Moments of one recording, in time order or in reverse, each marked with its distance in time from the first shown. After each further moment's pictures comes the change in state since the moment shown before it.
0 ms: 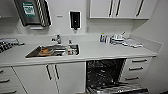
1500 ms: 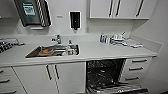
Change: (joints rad) left arm 0.069 0.138 -0.007 0.140 0.254 -0.210; right arm -0.283 0.353 -0.480 -0.018 0.249 -0.308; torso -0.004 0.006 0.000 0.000
